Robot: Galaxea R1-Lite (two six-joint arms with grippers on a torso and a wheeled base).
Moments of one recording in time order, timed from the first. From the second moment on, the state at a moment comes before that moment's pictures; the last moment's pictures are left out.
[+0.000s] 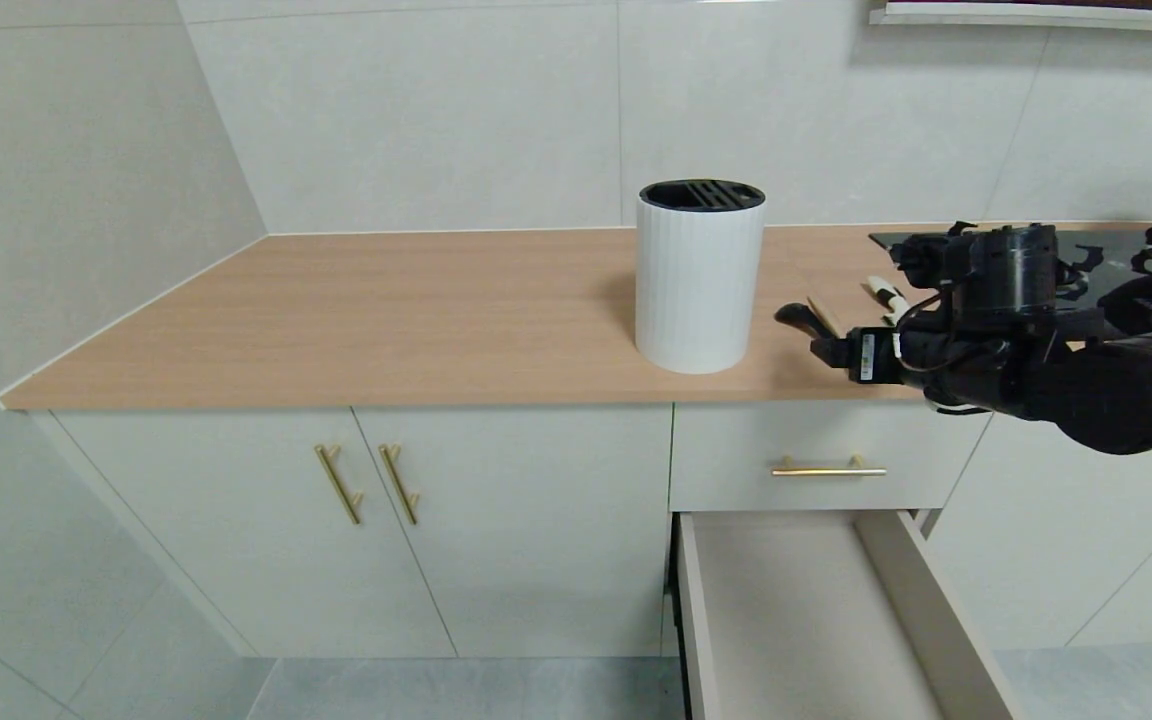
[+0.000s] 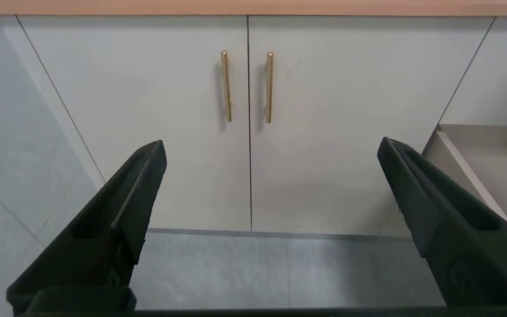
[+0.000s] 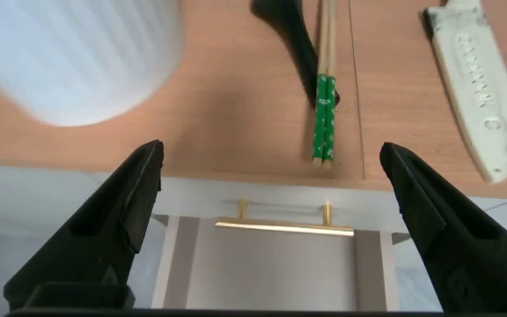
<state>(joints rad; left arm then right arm) 0.00 0.00 0.00 0.00 0.04 -0.01 0.30 1.89 -1.18 -0.37 -0.21 0.10</state>
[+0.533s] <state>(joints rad) 0.00 0.00 0.00 0.00 0.04 -0.01 0.25 2.01 -1.25 -0.41 -0.27 0.10</state>
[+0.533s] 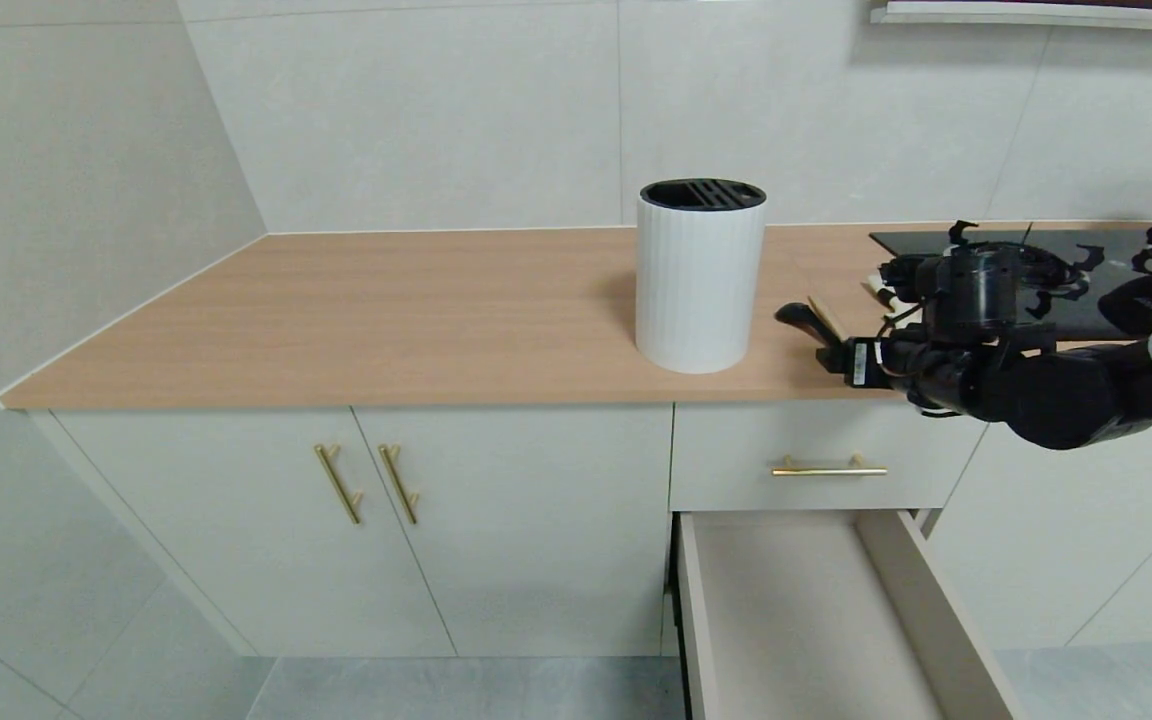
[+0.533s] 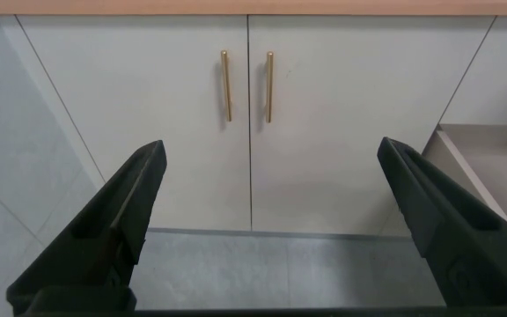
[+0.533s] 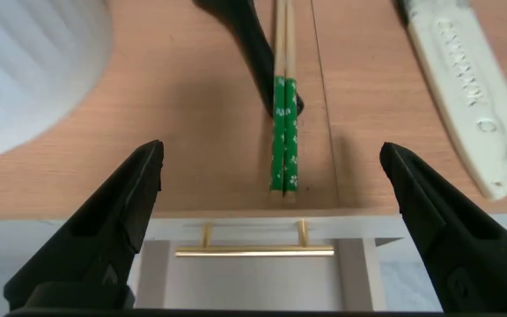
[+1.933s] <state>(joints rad) 0.00 0.00 0.00 0.00 0.04 -0.01 0.23 2.05 -1.26 -0.44 -0.27 0.10</state>
